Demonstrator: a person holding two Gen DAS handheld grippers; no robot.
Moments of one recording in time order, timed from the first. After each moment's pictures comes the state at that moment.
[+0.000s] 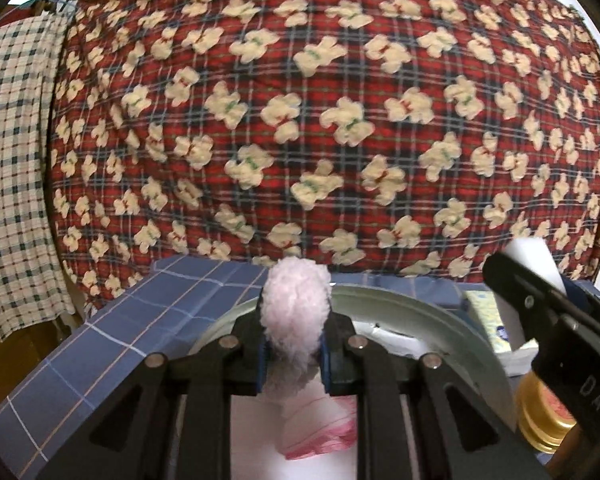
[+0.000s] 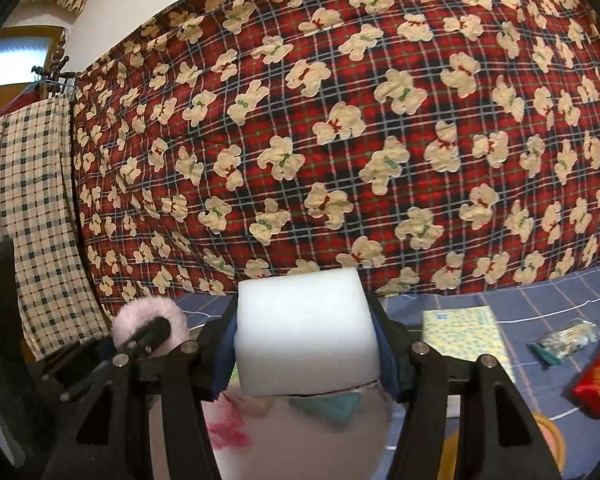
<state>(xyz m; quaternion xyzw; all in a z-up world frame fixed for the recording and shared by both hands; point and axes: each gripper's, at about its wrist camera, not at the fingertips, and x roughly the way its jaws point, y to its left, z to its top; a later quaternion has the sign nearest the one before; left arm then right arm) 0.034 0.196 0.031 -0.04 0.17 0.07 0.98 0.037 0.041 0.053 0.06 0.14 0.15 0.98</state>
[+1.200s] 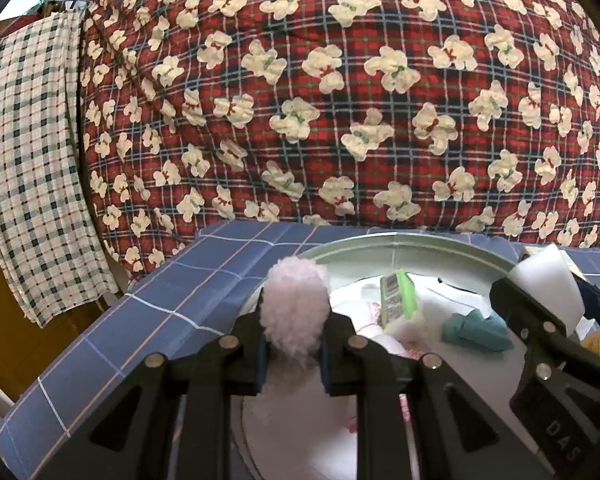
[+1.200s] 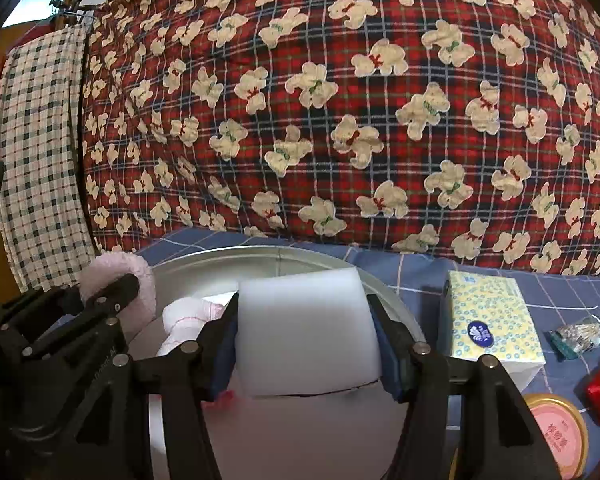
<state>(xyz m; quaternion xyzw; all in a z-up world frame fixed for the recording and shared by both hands) 0.040 0.211 0.001 -0.01 0.23 0.15 0.96 0.054 0.071 0.010 -0.02 0.21 0.16 0.96</state>
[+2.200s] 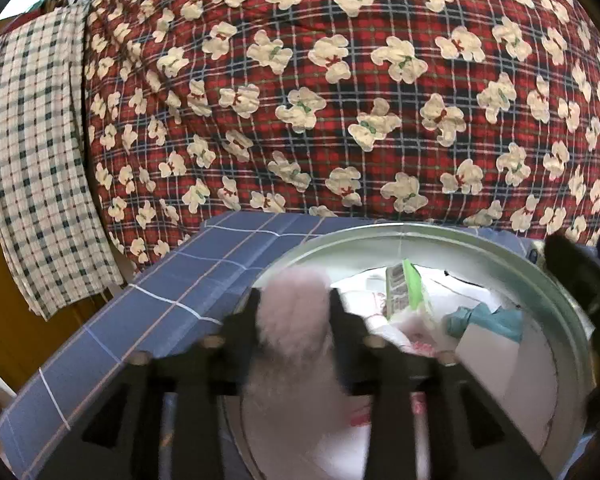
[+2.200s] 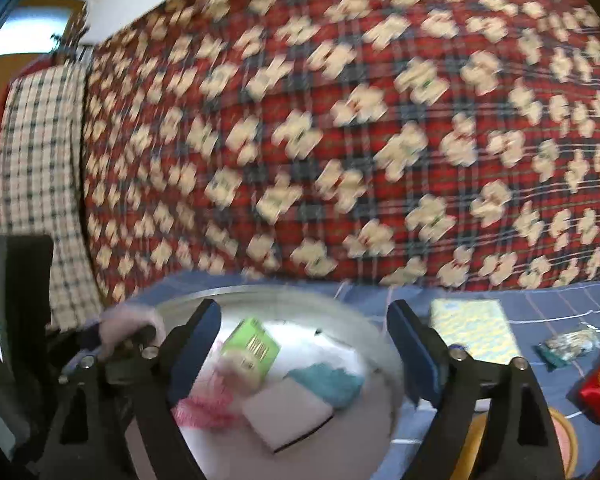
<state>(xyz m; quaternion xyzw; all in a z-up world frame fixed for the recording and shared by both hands) 0.040 0.210 -0.003 -0.01 0.23 0.16 0.96 0.031 0.048 0.028 0.02 0.12 0.14 0.98</state>
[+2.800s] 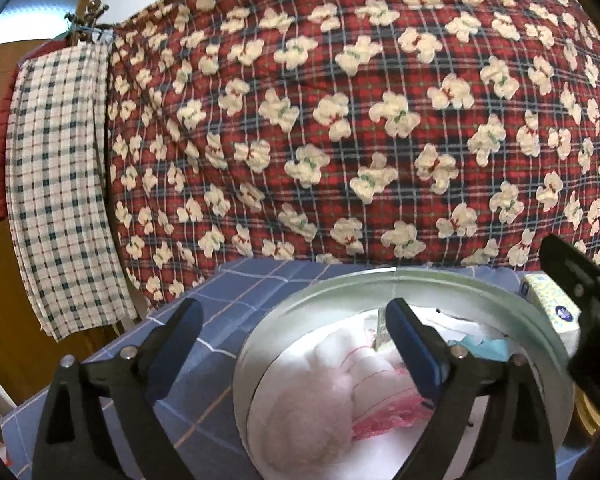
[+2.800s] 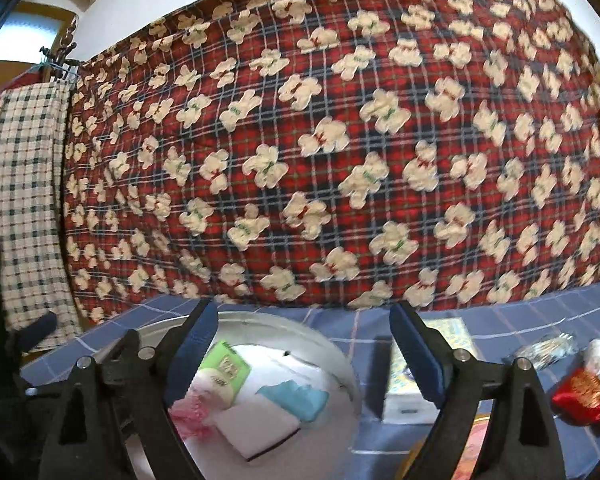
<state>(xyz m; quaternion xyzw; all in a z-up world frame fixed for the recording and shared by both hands) 0.011 0.189 0.015 0.01 0.14 0.19 0.97 0.020 0.035 0.034 0.01 0.08 0.10 0.99</state>
